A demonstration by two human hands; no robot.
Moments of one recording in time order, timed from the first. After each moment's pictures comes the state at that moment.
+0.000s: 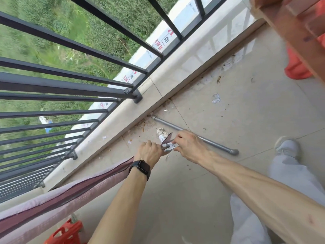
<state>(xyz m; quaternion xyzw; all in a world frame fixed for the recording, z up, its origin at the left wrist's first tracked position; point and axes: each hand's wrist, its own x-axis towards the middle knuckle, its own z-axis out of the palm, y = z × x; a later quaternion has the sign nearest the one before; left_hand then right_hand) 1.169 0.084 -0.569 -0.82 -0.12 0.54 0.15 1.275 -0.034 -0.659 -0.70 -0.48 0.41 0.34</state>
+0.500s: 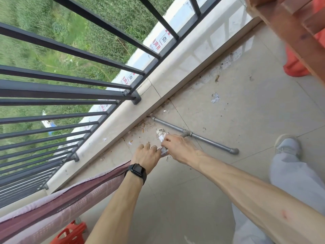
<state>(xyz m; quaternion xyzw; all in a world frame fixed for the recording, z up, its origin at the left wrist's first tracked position) 1.163 0.088 -0.565 -0.84 -0.08 0.51 0.15 1.271 -0.013 -0.646 -0.66 -0.56 0.42 0.28</state>
